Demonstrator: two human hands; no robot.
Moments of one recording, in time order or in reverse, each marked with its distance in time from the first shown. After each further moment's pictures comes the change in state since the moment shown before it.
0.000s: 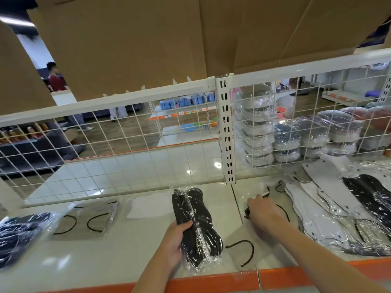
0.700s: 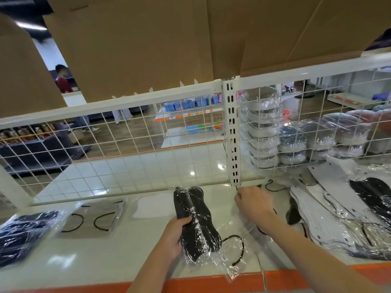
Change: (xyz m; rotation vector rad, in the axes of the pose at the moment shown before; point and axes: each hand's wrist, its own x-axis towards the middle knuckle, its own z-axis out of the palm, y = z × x) left_hand -0.001 0.018 -0.006 0.006 0.023 -0.031; right_hand 0.003 -0.033 -0.027 0.289 0.316 0.011
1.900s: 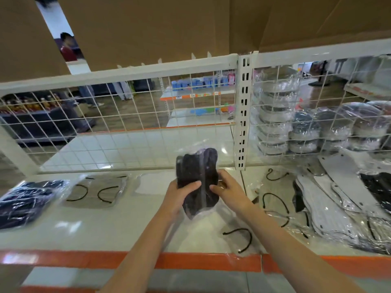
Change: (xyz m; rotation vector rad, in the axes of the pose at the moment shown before) left_hand 0.009 0.015 -0.001 0.064 -0.112 0.429; right_hand -0.016 -0.050 0.022 1.102 -0.257 -0.091
